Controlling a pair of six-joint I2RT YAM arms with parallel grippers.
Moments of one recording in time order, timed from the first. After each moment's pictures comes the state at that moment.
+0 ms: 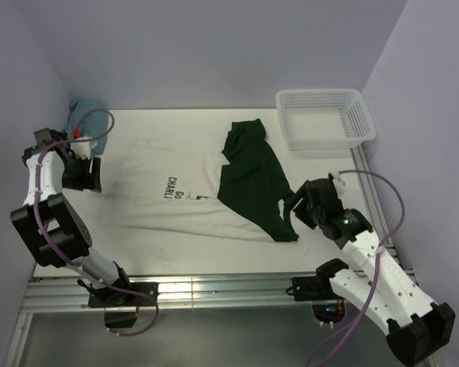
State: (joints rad) left arm 0.44 1.60 1.26 -0.92 0.23 0.51; right arm 0.43 0.70 0.61 -0.78 0.21 1.06
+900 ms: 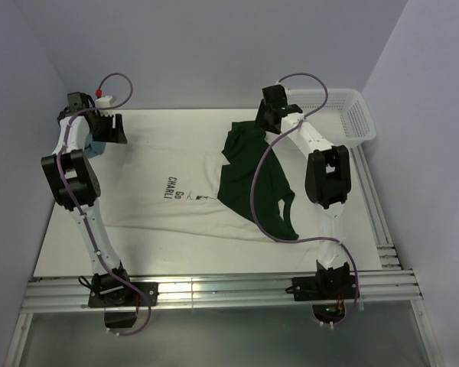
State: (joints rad) left arm 0.26 2.29 2.04 -0.74 0.43 0.31; right arm 0.27 2.20 1.95 -0.53 0.18 0.51
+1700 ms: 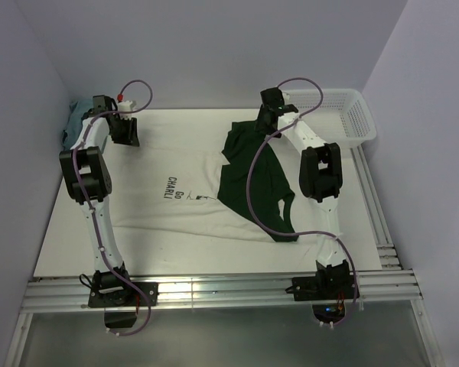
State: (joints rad) left arm 0.15 2.41 2.08 -0.69 0.36 0.26; right arm 0.25 2.38 2.11 -0.64 0.21 0.50
